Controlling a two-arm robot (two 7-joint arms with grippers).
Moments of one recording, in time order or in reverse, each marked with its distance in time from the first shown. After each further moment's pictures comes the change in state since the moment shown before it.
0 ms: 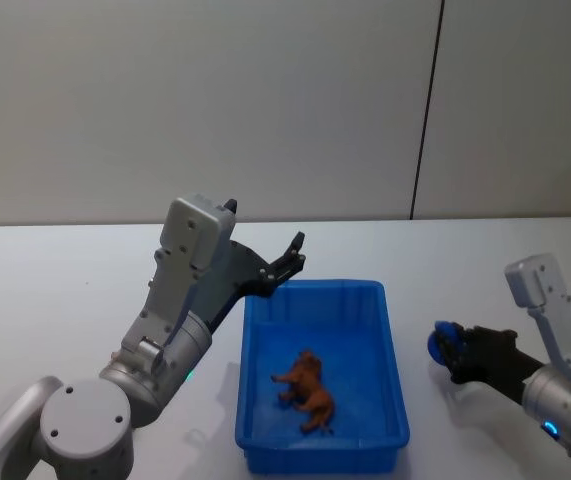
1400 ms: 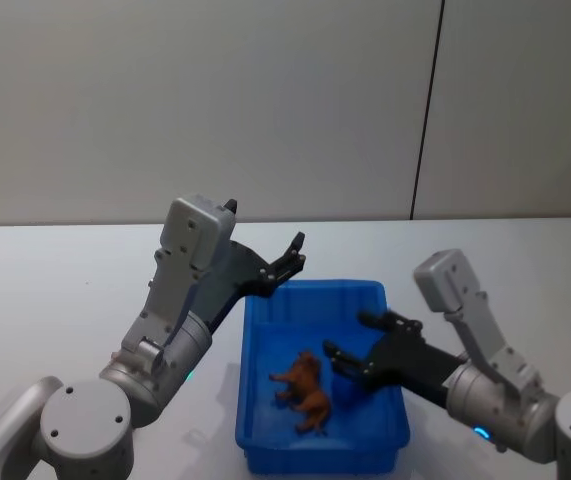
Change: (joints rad) left arm 0.000 0.000 0.000 0.000 0.000 0.000 0.000; right arm -0.012 -0.054 -0.104 -0.130 -0.073 -0.026 0.131
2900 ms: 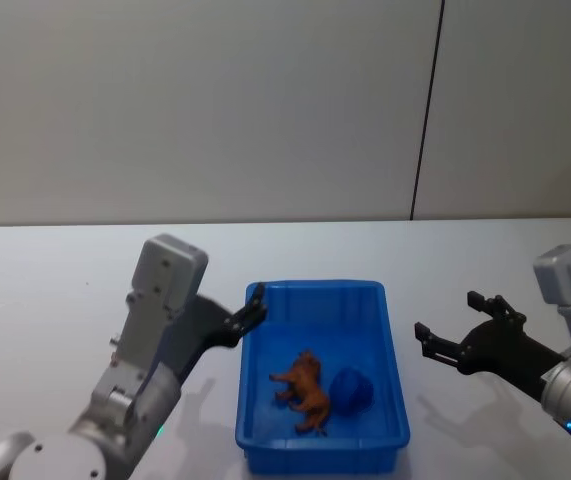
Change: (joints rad) left arm 0.142 0.085 -0.006 -0.149 -0.059 0.145 0.152; right arm -0.062 0.125 0.114 -0.014 0.136 -0.062 -0.080
